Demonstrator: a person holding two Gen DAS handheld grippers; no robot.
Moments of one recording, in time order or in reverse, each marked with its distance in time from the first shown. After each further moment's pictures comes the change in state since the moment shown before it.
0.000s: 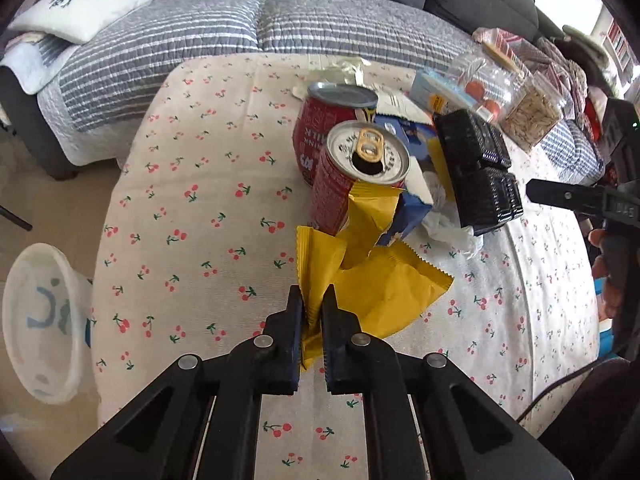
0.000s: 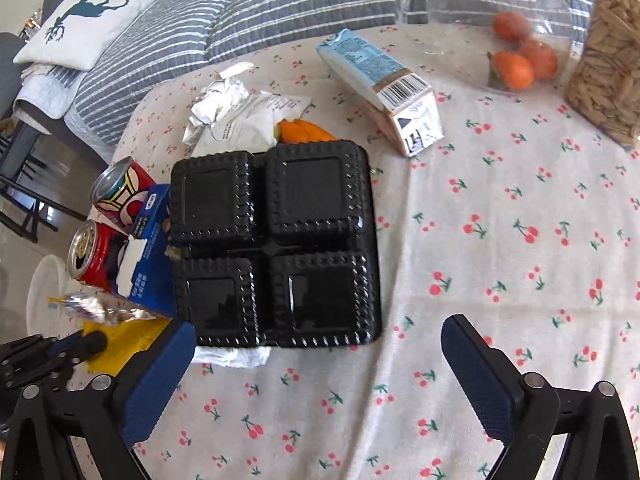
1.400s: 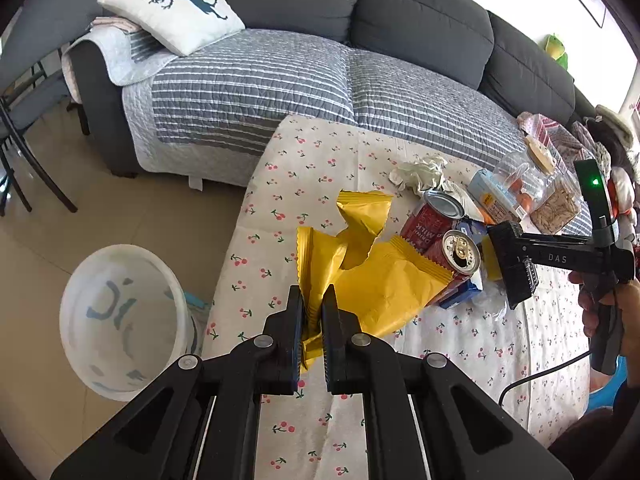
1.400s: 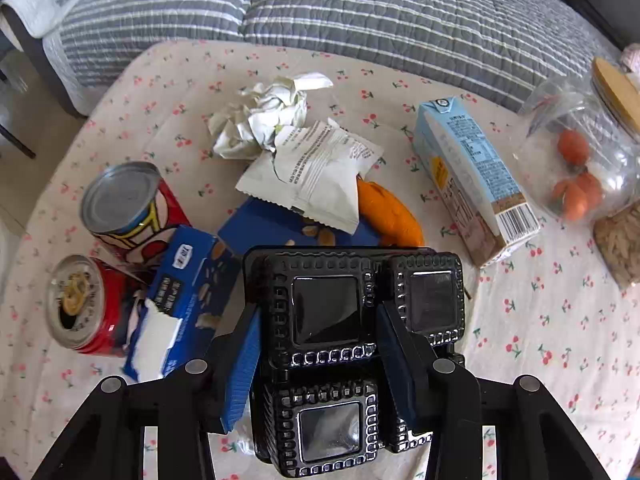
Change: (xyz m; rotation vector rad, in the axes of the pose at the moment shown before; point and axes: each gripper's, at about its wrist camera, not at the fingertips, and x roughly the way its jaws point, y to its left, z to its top) left arm -0.070 0.093 0.006 -0.181 -0.173 0.081; right arm 0.043 0.091 0.046 -0.234 0.048 -0.244
